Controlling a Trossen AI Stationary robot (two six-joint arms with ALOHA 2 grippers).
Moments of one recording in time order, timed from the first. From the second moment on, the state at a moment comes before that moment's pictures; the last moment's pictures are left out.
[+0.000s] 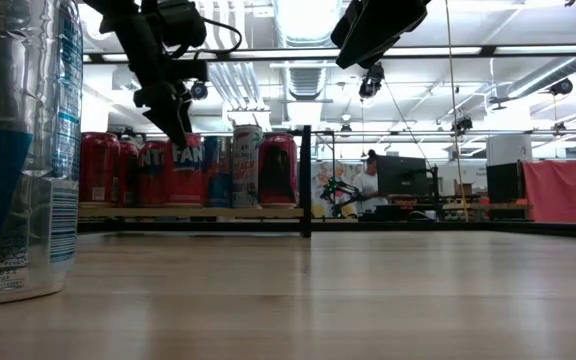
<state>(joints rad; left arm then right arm) 0.51 1.30 1.06 -0.77 -0.15 0.46 0.17 1.57 1.30 -0.59 -0.08 -0.03</state>
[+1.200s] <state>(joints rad) 0.52 1.30 1.14 -0.91 -0.15 0.37 0.17 1.57 1.30 -0.59 -0.08 -0.03</state>
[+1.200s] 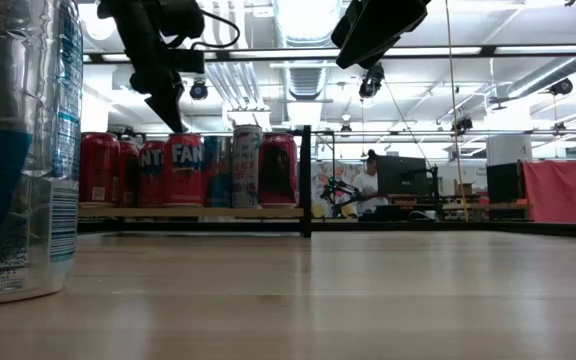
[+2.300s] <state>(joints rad) 0.52 1.29 1.16 -0.94 -0.10 0.37 0.17 1.57 1.30 -0.59 -0.08 -0.03</state>
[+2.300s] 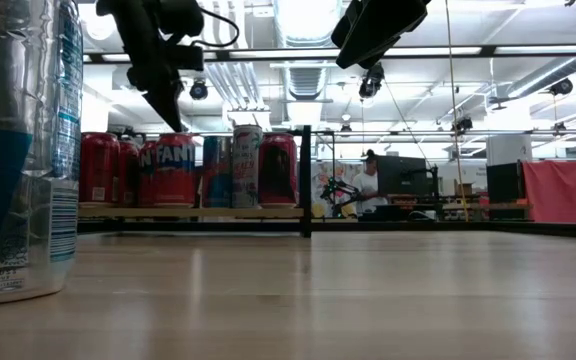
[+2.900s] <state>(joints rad) 0.52 1.28 1.15 -1.00 -0.10 0.31 0.17 1.57 1.30 -0.59 -0.08 -0.03</state>
